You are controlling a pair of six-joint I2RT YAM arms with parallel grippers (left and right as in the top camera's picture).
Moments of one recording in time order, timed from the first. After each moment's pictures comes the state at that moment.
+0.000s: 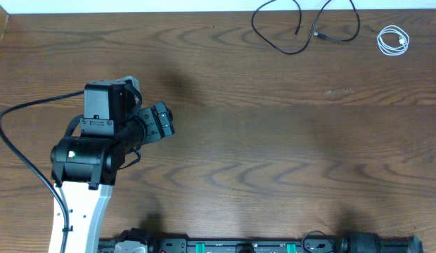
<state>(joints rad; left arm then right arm) -0.10 1.11 1.23 -1.08 0.12 -0.38 -0.12 0.08 1.08 -0.22 -0.29 -0.47</state>
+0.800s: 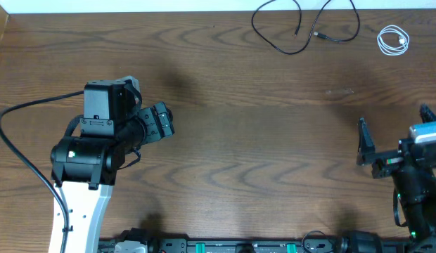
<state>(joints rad) -0.10 1.11 1.23 -1.08 0.12 -0.38 -0.12 0.47 0.87 -0.46 -0.25 -0.18</state>
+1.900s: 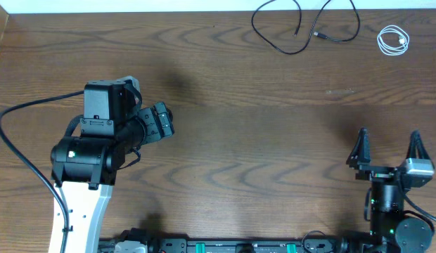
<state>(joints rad) -0.10 1.11 1.23 -1.08 0.12 -0.38 -0.12 0.04 0.21 0.05 -0.04 0.09</state>
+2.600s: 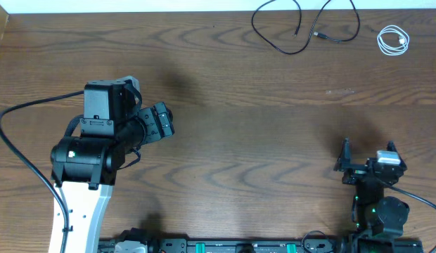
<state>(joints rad) -0.10 1.11 1.23 -1.08 0.12 -0.38 -0.12 0.01 0.01 -0.07 0.00 -0.03</state>
